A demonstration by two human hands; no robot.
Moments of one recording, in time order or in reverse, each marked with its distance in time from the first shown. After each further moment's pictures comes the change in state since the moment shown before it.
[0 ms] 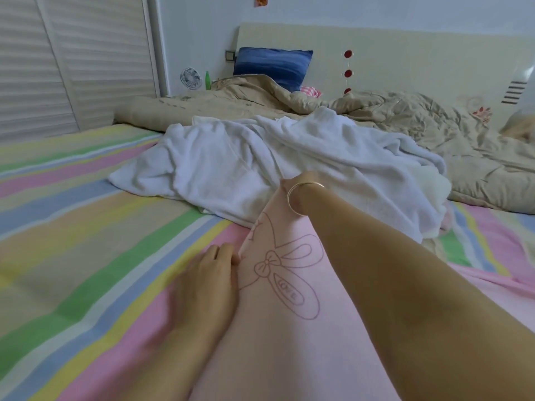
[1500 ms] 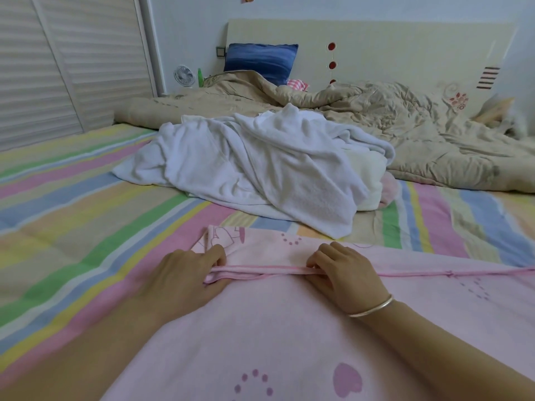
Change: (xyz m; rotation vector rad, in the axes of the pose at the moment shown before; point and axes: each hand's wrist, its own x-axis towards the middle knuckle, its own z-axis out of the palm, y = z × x) left_hand -0.059 0.021 -0.069 0.007 -0.160 0.516; right_hand -0.218 0.213 -0.074 -0.384 0.279 -1.004
